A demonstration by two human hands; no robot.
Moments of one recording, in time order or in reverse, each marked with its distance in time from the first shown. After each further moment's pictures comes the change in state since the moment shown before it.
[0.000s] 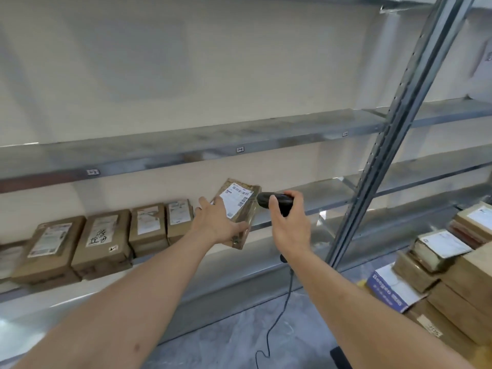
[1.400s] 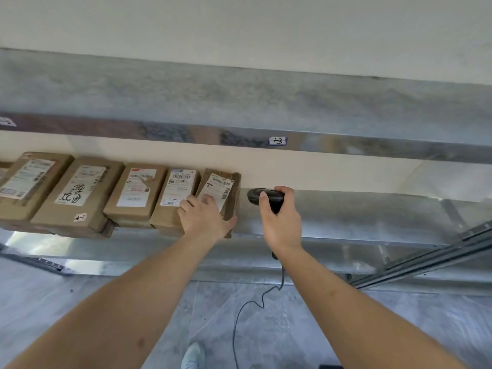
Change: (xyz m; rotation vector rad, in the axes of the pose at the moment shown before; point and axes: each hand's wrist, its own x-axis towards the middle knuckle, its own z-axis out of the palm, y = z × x) left_hand 0.214 -0.053 0.126 0.340 -0.065 -0.562; right_hand 0.216 0.104 0.180 -0.112 -0.462 0.039
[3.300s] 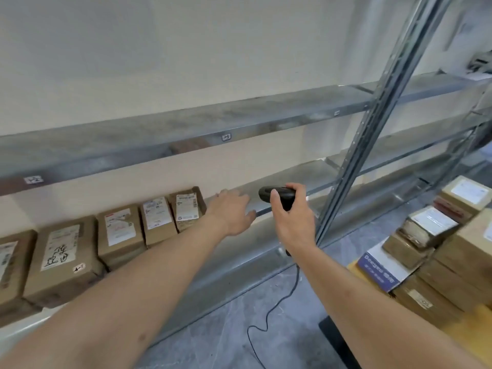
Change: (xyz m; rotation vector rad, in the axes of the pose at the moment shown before) left_hand -0.137 -0.036 -0.083 0.084 0.199 1.116; right_hand -0.226 -0.057 -0.061 0.028 0.548 0.018
